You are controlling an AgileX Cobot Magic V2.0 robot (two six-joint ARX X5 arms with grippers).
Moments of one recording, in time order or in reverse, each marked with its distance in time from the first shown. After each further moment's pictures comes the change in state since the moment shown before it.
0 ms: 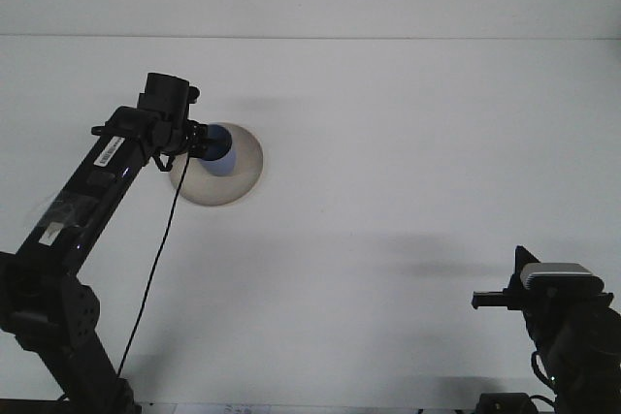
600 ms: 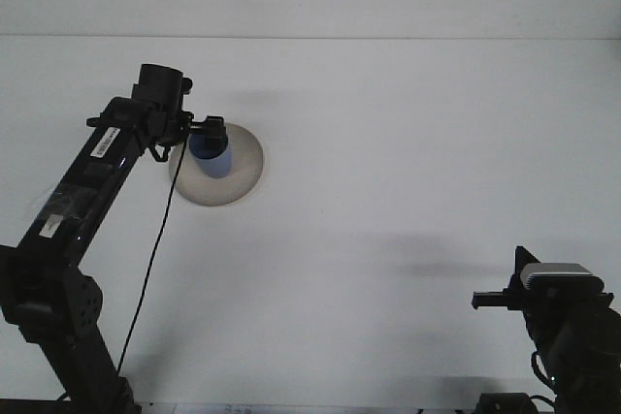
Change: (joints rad) left arm 0.019 0.021 0.085 -0.008 0.000 -0.007; right arm 0.000 0.000 0.000 -0.001 0.000 0.000
